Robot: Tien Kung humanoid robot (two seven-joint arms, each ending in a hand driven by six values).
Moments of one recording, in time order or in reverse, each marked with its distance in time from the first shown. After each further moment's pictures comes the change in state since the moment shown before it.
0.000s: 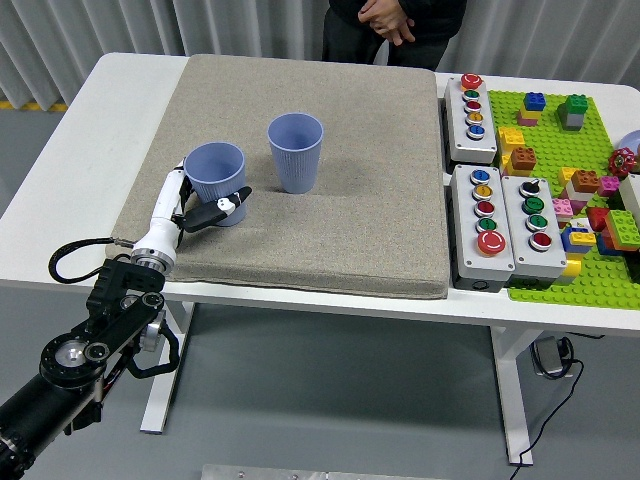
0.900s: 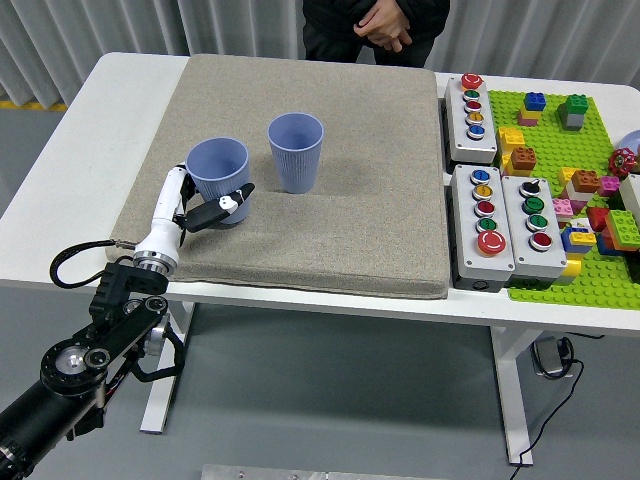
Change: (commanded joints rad) left arm 0.022 0.005 0.000 -0.067 0.013 0.037 -0.007; right arm -0.003 0.000 0.003 0.000 -0.003 0.001 0.000
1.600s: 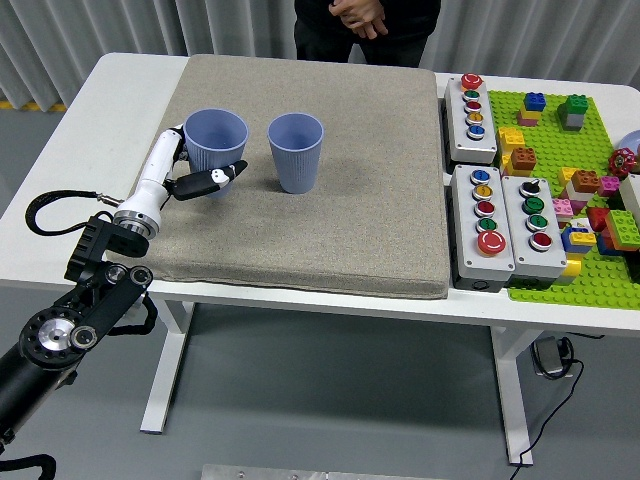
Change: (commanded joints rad) left arm -0.089 0.068 -0.051 -0.044 0.353 -0.077 0.227; right arm 0.006 -0.005 -0.006 -0.001 0.015 -0.004 0.003
